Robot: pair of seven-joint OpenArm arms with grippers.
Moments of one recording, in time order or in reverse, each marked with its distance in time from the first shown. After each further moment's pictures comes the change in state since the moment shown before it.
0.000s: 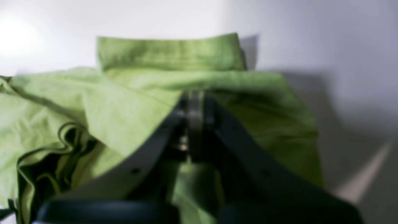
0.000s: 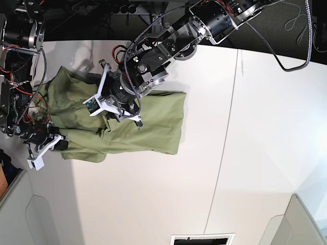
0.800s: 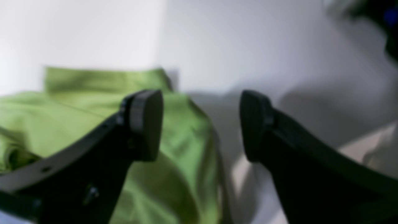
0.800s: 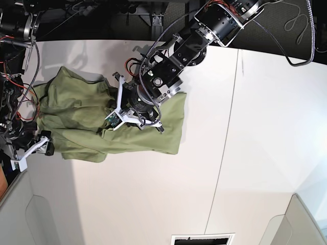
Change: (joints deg) left arm 0.8 -0.8 -8.1 -3.3 -1.5 -0.2 -1.3; right arm -4.0 2.8 1.3 7.7 -8.5 -7.2 7.5
